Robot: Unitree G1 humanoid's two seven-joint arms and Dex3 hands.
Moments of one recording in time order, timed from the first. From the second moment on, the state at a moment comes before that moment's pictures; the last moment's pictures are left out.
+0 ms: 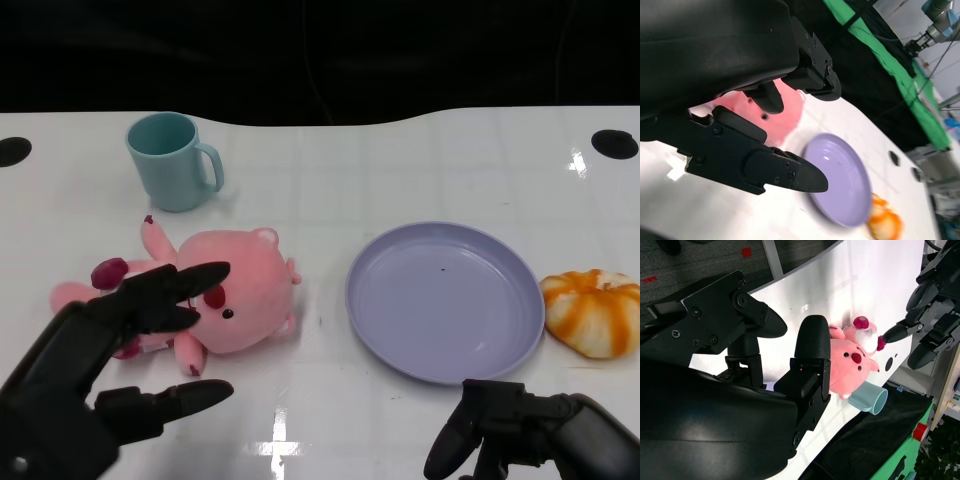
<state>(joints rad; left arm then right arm) 0.23 0.40 0.03 -0.61 0.10 0.22 -0.27 0.44 -0.32 0.18 -0.80 -0.09 0.31 0.33</state>
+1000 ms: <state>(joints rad) -0.11 0.53 -0.18 -0.31 0.90 0.20 -0.32 0.44 -0.31 0.19 -0.81 -0.10 0.32 0.31</state>
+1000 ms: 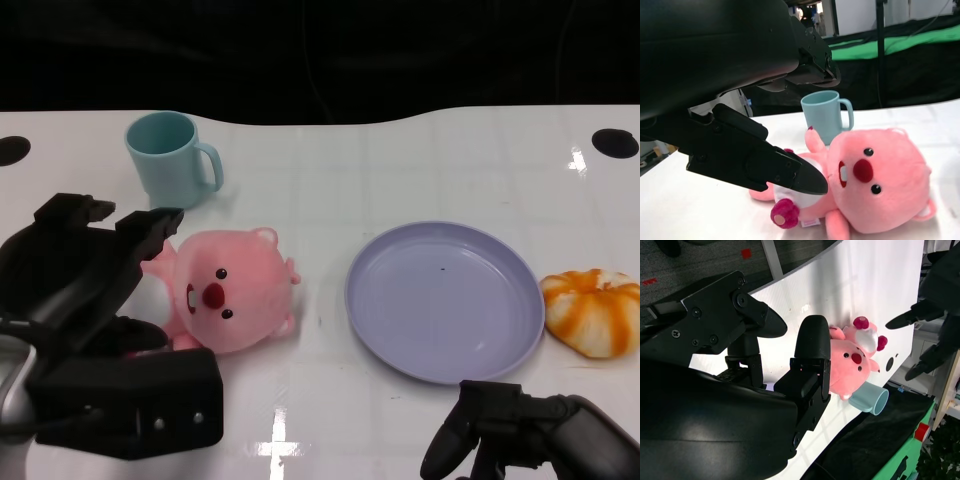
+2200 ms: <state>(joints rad) -0.59 0.39 -0.45 0.65 0.89 0.11 -0.18 0.48 -0.31 0.19 -0.86 -0.10 0.34 0.31</state>
